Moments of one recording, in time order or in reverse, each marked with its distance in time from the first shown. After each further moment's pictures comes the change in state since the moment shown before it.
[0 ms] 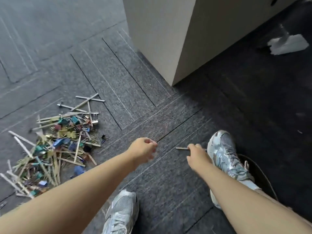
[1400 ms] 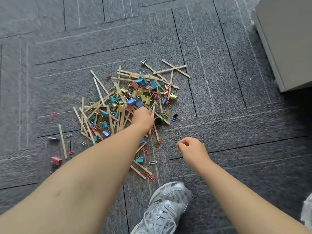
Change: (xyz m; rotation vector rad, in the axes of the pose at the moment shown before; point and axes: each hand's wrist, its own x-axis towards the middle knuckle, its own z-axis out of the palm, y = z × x) left_hand 0.090 -0.173 -0.197 0.260 0.575 -0.150; right_hand -0.033 -0.247 0.080 0.279 -0.263 -0.229
